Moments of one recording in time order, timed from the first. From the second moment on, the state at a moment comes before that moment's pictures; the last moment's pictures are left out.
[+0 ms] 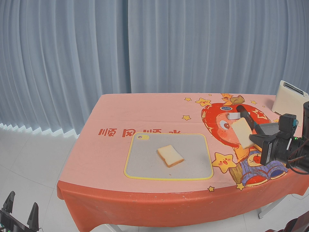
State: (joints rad) left arm 0.00 0.02 -0.02 -0.01 0.02 -0.02; right arm 0.58 1.27 -0.62 -0.19 -0.26 0.13
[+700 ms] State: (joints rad) left arm 0.00 0.02 -0.02 -0.01 0.02 -0.02; right arm 0.58 1.27 -0.62 -0.19 -0.26 0.13
